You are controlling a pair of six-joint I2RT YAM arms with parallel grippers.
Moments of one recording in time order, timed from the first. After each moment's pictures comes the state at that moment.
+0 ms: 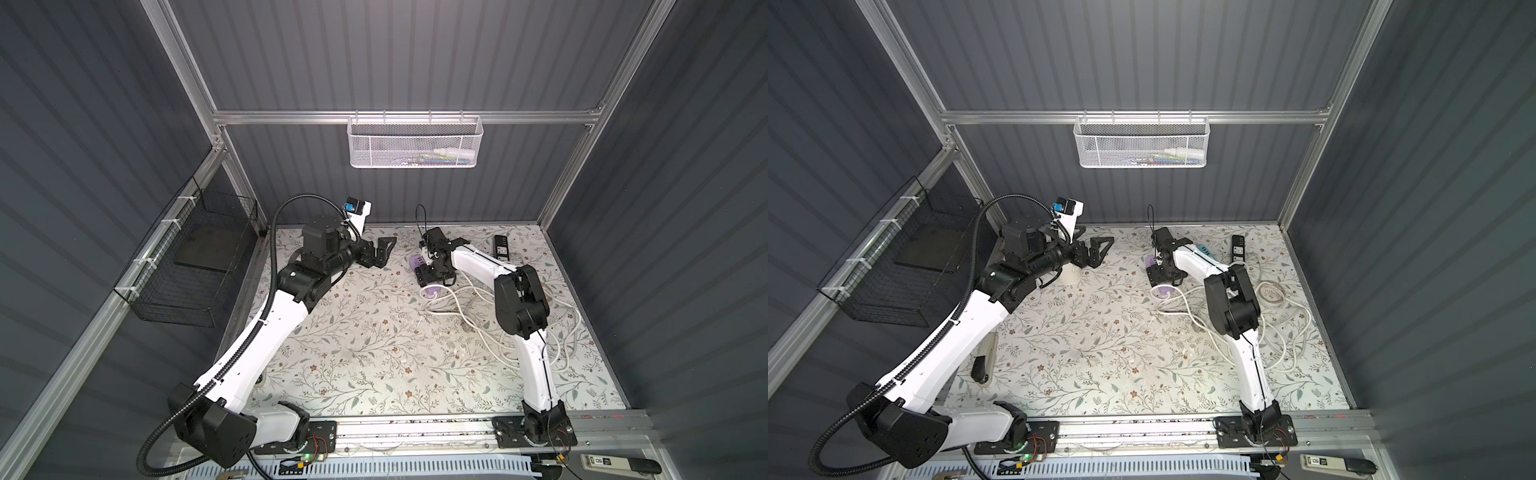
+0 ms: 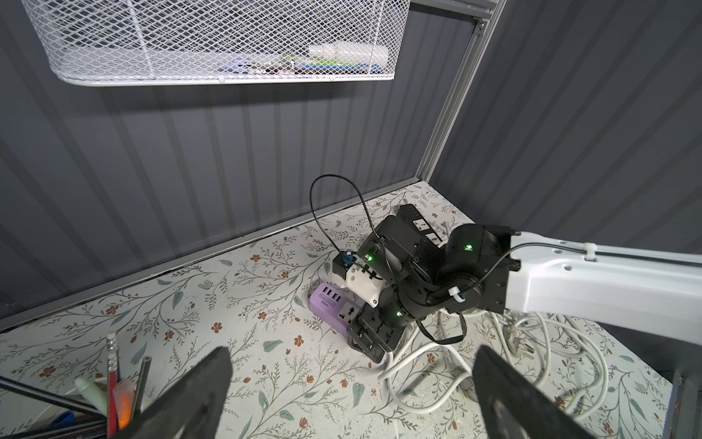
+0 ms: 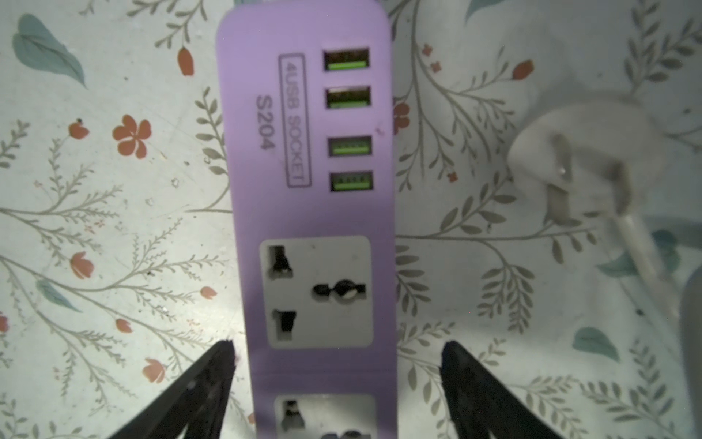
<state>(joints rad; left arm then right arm) -0.49 1.30 1.35 -0.32 0.23 -0.10 0.46 2.27 1.83 -0.77 0.00 0.09</state>
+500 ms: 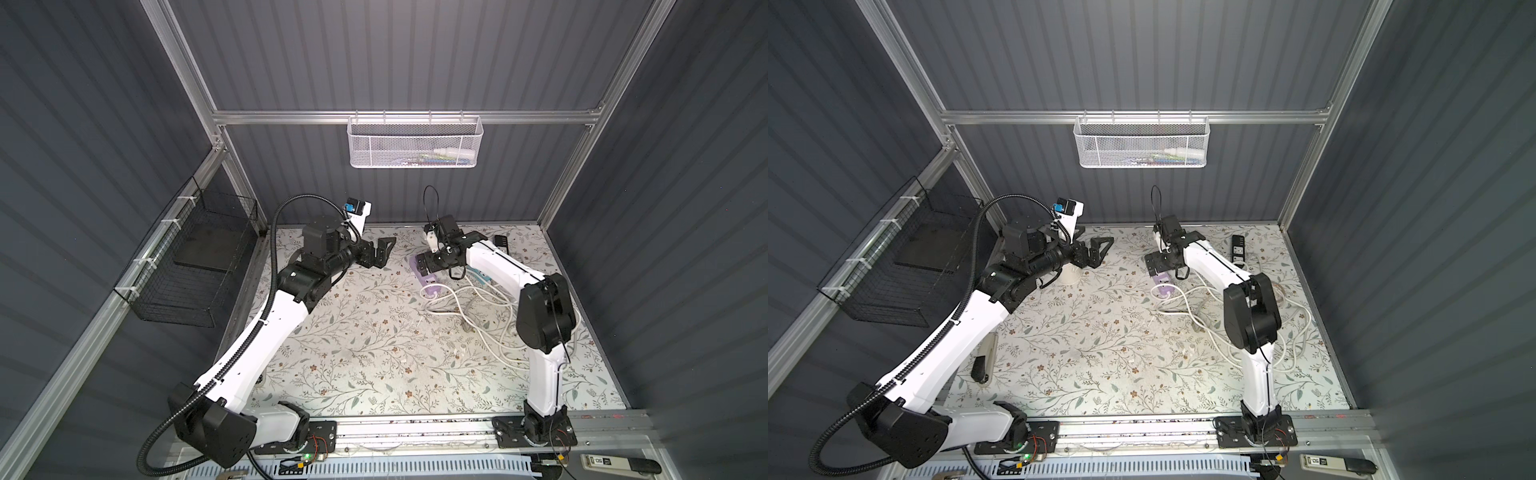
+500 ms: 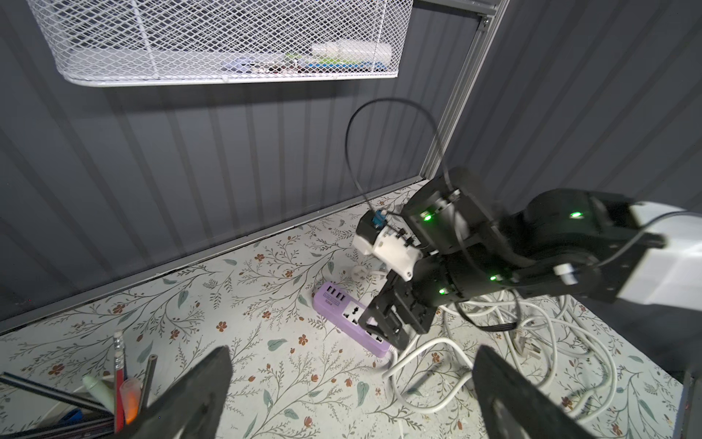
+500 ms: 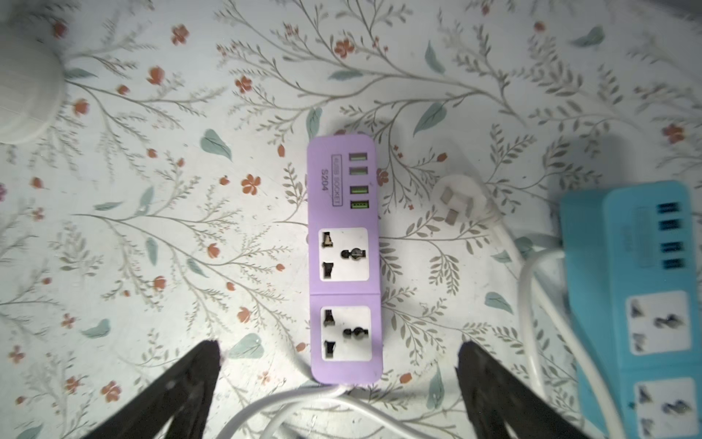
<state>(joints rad) -0.49 1.30 1.34 -0.32 0.20 -0.08 0.46 2.01 1.73 -0.71 -0.02 0.08</state>
